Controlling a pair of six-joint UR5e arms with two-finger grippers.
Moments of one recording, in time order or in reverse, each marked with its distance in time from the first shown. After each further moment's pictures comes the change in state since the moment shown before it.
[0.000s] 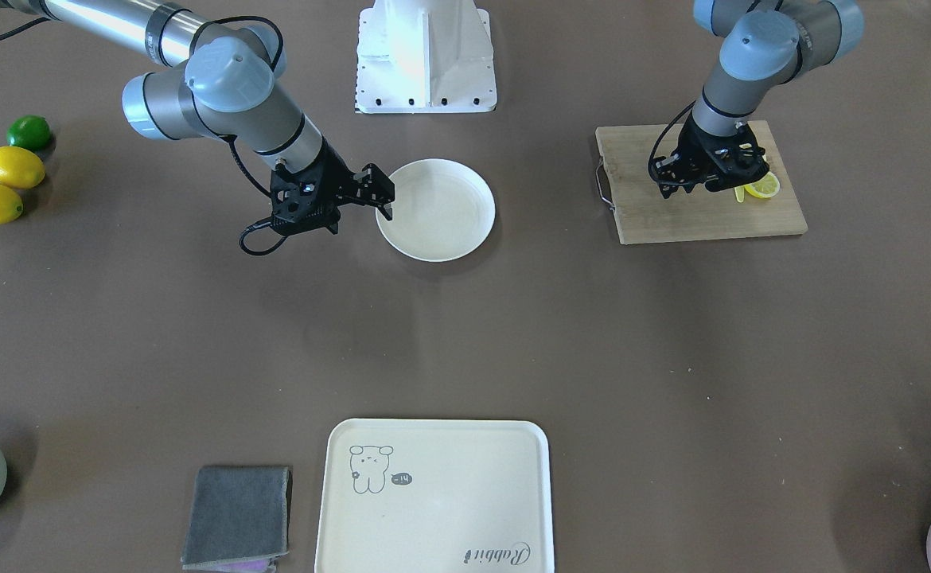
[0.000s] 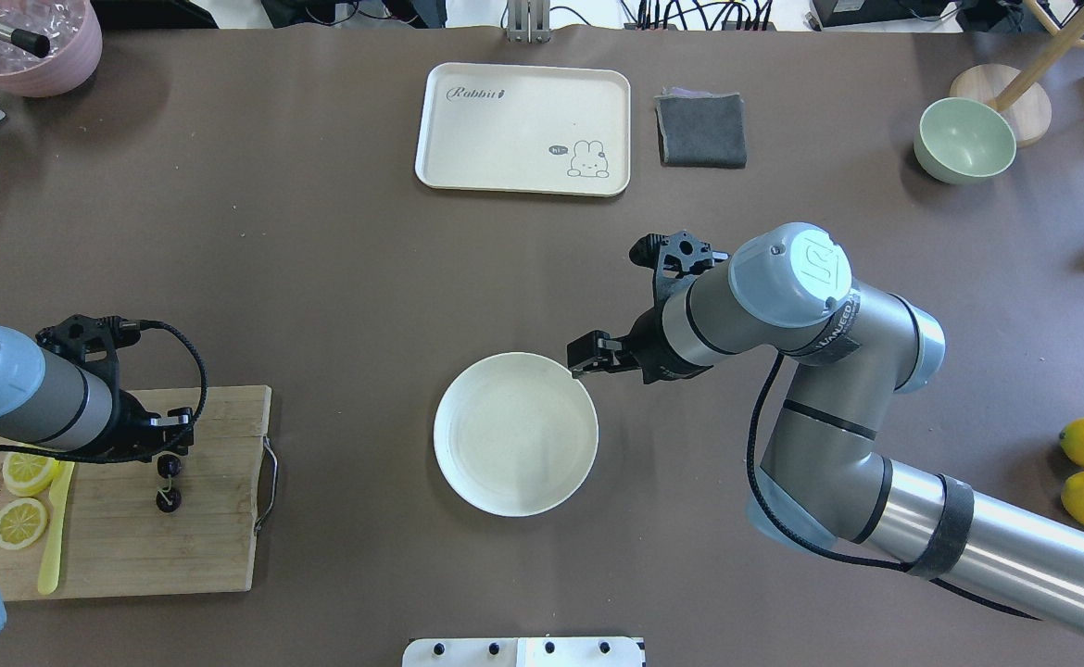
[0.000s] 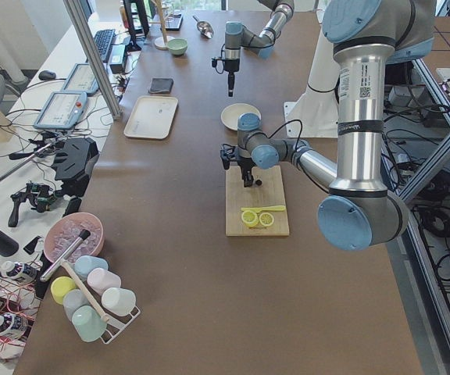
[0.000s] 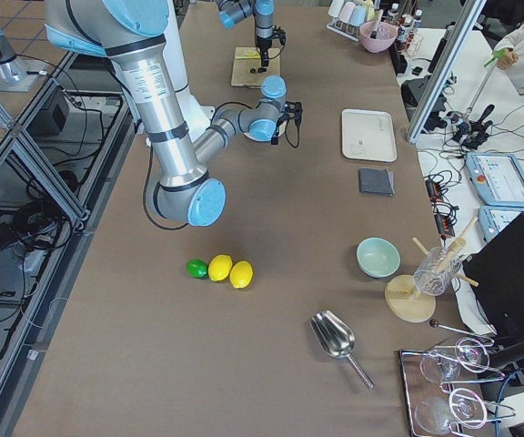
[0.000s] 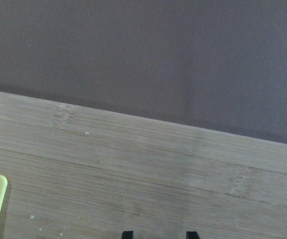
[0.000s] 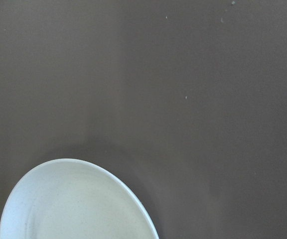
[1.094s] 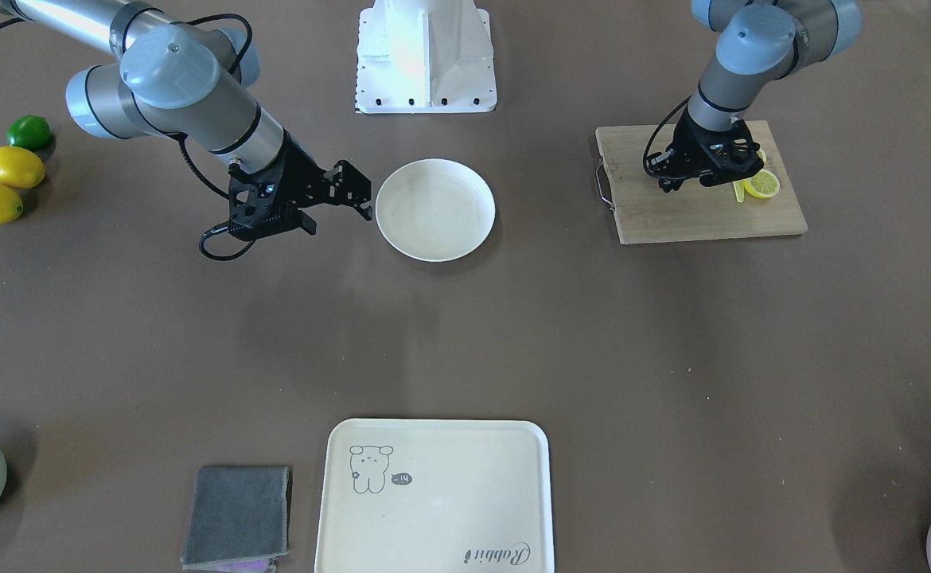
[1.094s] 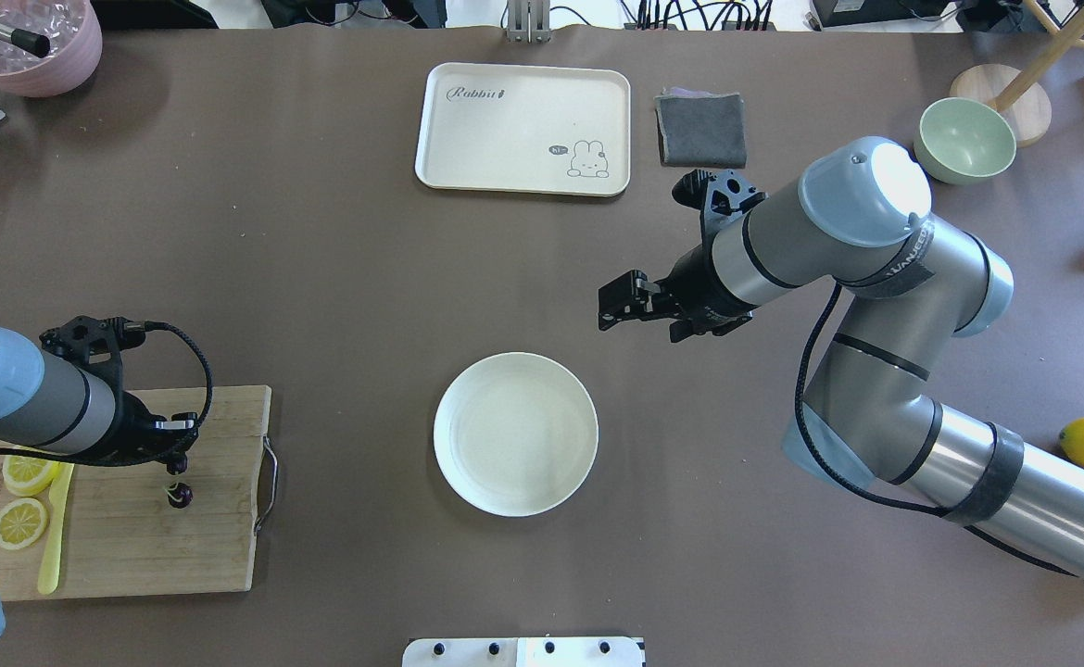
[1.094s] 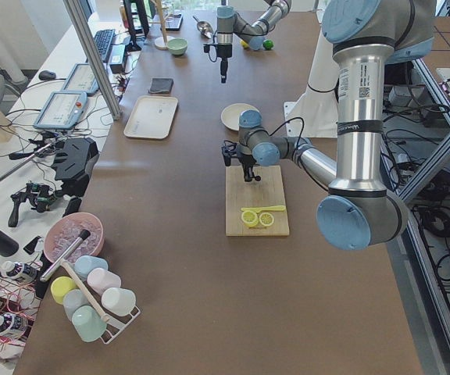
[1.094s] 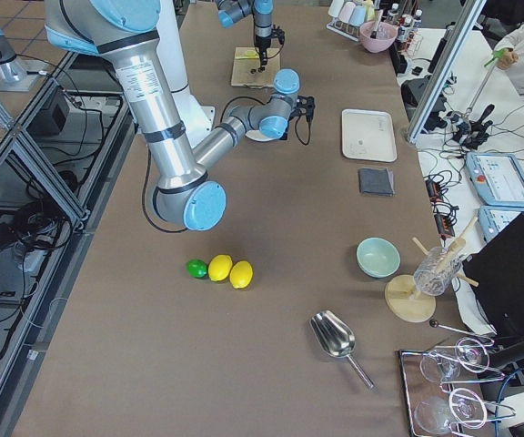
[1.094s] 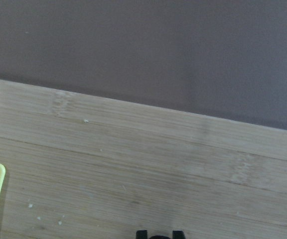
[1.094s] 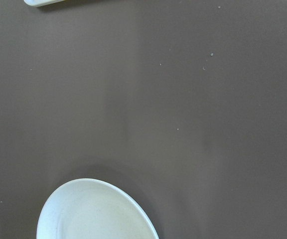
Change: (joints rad) left arm 0.005 -0.006 -0.036 0.007 -0.007 -0.001; right arm 0.135 -0.016 0.045 -0.004 0.149 0.002
